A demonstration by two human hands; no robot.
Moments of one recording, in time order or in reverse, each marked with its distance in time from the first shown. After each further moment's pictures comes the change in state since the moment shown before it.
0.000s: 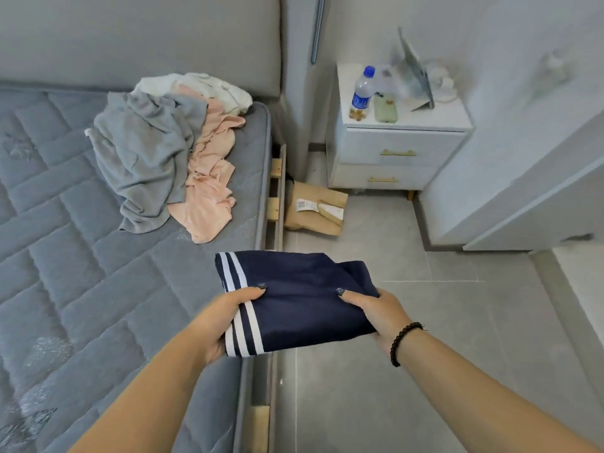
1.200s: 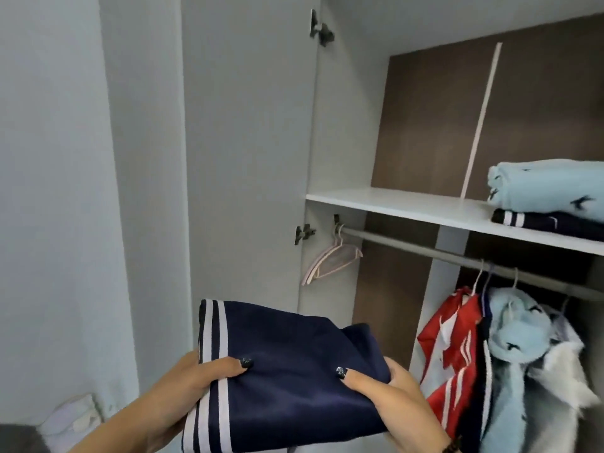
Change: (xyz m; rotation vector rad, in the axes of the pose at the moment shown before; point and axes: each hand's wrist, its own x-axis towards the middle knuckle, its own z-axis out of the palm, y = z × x) left_hand -0.315 0.198 0.738 0.686 -0.988 0.571; right_hand -0.346 -0.324 -0.613 0.357 0.762 -0.613
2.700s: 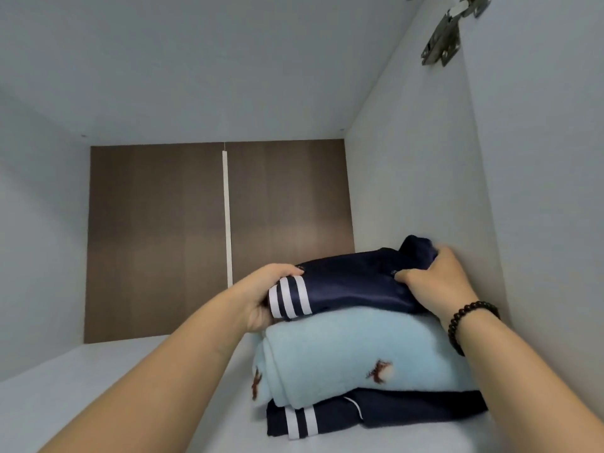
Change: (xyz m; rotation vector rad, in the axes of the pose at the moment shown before) left_hand 0.416 0.279 0.517 0.108 -0.854 0.110; right_hand 0.196 -0.265 -0.421 -0.296 1.273 -0.395
